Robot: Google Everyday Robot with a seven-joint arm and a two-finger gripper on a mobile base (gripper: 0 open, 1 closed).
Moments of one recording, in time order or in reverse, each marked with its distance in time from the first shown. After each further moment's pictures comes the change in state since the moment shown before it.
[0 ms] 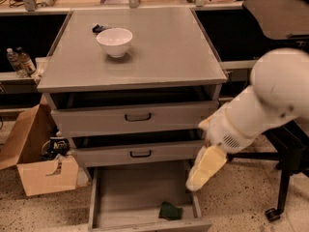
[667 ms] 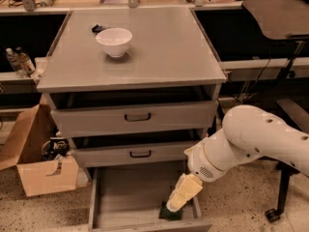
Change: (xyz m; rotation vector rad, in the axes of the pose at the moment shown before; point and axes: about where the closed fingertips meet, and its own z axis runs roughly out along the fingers) arm 0.021 0.020 0.113 -0.056 -0.056 0.099
